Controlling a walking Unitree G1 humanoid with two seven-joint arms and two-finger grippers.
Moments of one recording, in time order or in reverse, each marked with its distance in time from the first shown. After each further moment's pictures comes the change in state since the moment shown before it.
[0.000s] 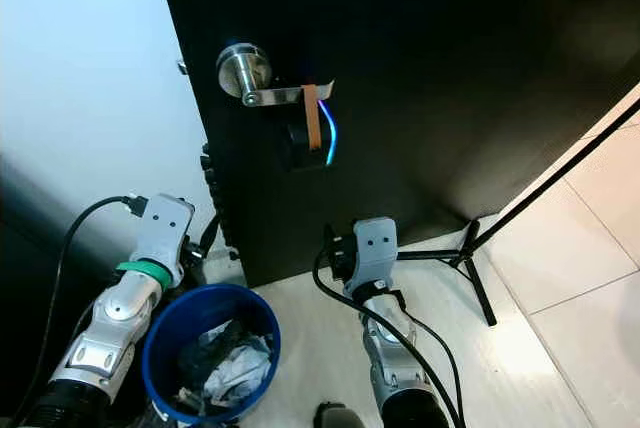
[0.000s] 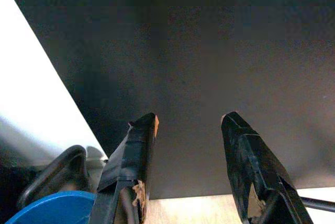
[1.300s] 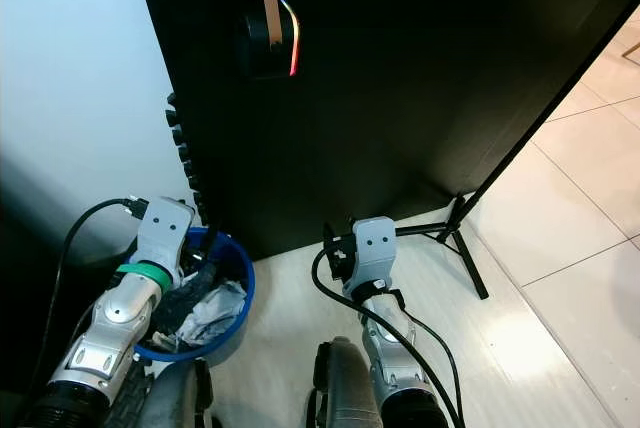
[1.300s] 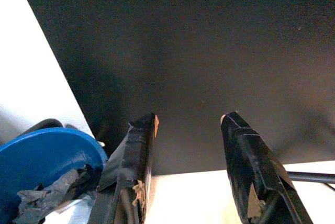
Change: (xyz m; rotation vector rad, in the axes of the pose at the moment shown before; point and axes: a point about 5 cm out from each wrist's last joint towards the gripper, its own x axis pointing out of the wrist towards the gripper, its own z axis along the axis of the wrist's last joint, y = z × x) left arm -0.001 -0.002 0.002 0.005 -0.027 -0.011; right arm 0.001 0.001 0.001 -0.006 -0.007 0.013
